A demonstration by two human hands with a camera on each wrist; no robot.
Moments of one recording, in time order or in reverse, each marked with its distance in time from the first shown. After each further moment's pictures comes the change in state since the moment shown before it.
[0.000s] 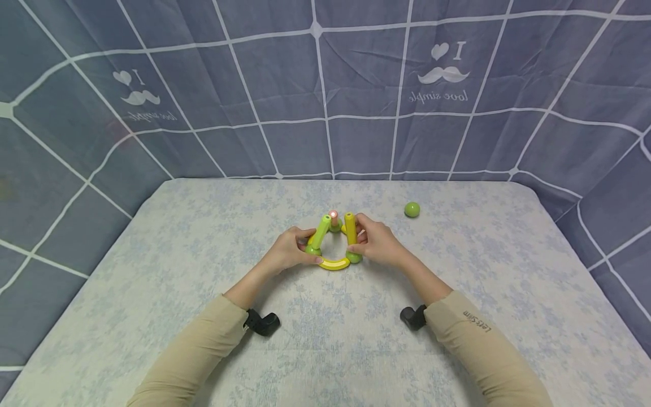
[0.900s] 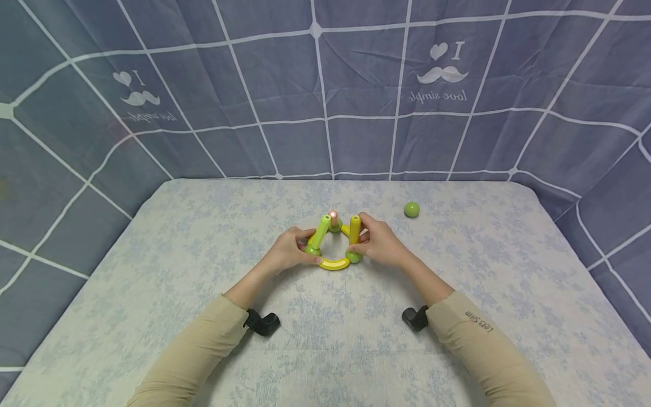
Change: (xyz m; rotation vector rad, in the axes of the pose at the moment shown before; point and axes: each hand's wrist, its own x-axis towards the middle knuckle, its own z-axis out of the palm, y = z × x) left_hand -0.001 0.002 -0.001 0.010 -0.003 0.012; right_hand -0.005 0.000 0.000 0.066 0.023 -0.005
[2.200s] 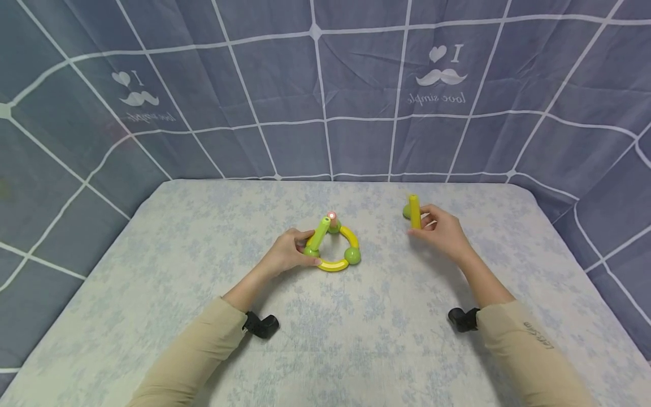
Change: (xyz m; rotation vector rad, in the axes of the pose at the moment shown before) left_hand 0.000 -0.005 0.003 -0.044 0.006 0.000; right_hand -0.049 0.036 -0.086 -0.201 0.249 0.254
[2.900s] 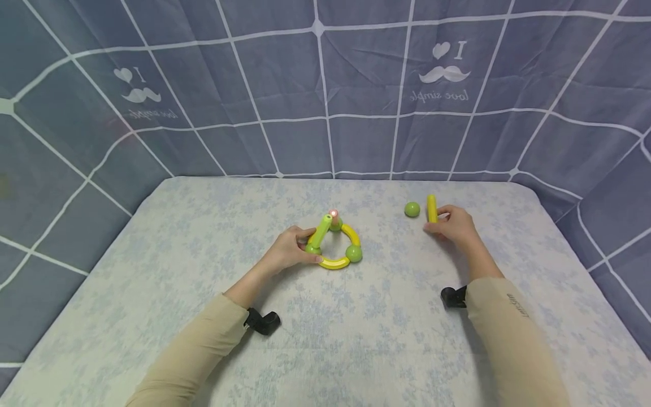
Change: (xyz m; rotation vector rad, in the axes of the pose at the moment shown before) left_hand -0.001 0.002 -0.002 -0.006 0.001 0.013; right_hand 0.027 0.042 -0.006 0.021 -0.080 0.334
